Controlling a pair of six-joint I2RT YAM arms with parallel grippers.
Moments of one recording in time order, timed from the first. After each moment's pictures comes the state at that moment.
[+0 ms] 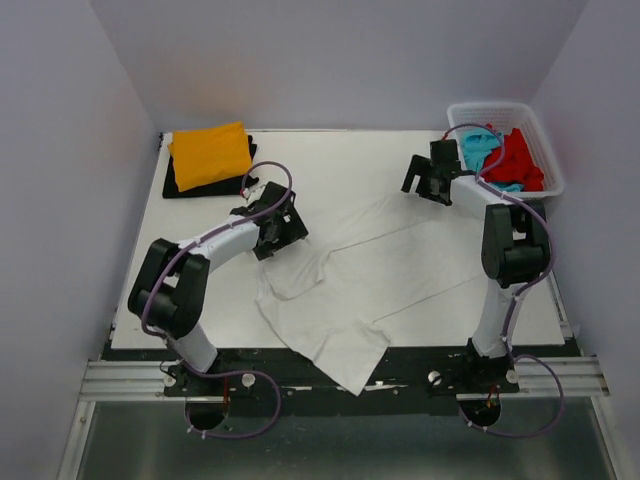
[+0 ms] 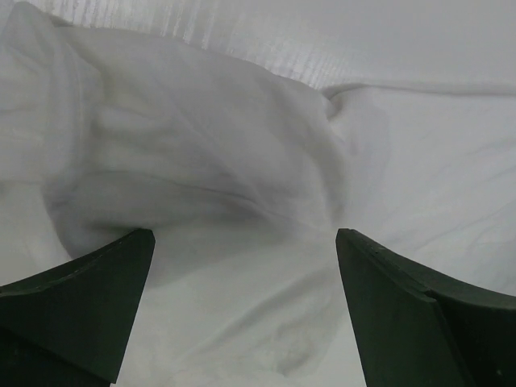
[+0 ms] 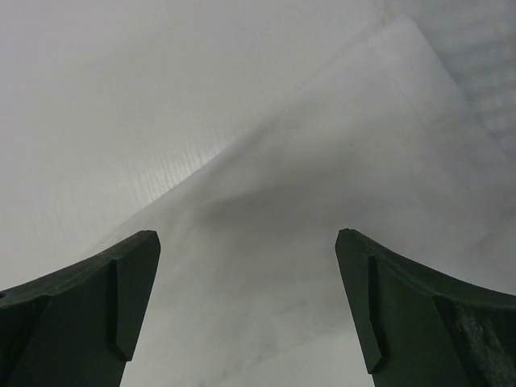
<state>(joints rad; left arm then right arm) -0.46 1.61 1.02 -0.42 -0.15 -0.91 0.13 1.96 1.40 -0.23 0.11 0.38</state>
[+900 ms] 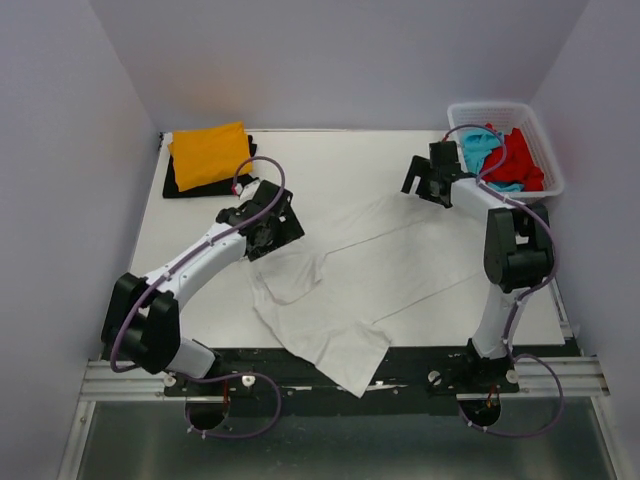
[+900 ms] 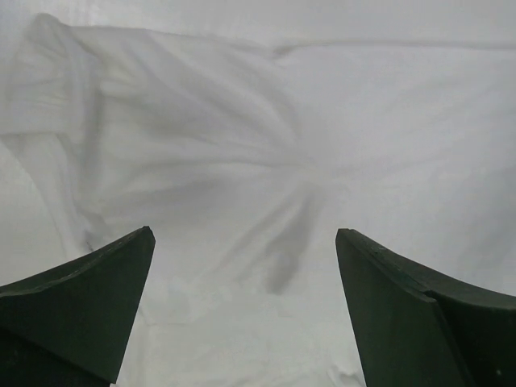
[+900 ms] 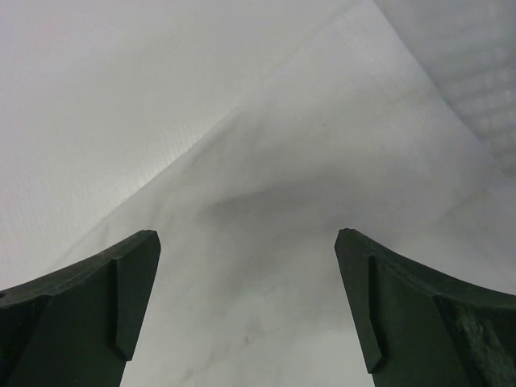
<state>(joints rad) -0.45 1.47 1.04 -0.61 -0.19 -0.91 0.14 2.00 1.39 -0.21 0.14 0.39</state>
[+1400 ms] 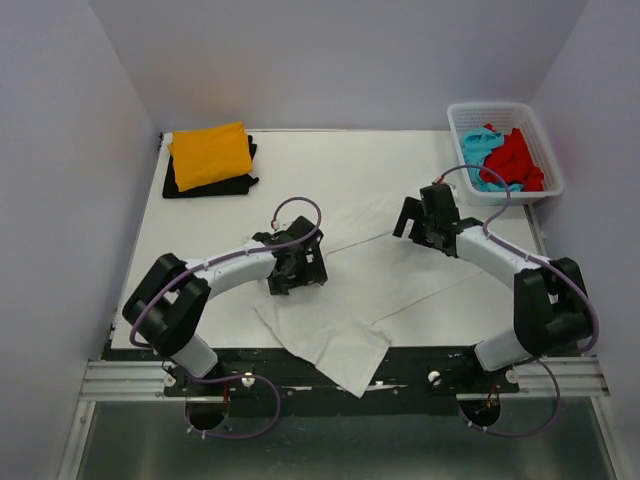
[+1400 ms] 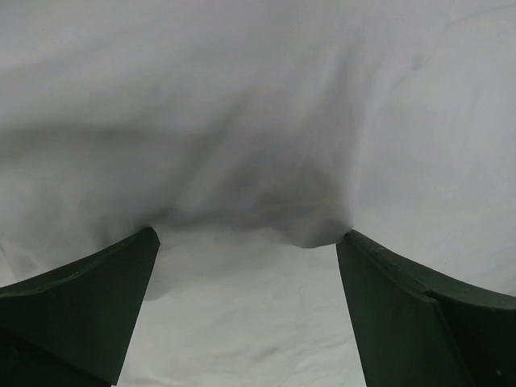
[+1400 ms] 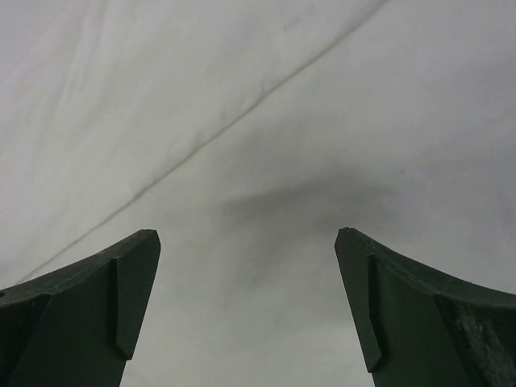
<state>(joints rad) -0.72 1.54 0.90 -0.53 -0.07 -0.94 0.30 1.52 0.90 -0.23 0.17 0.54</state>
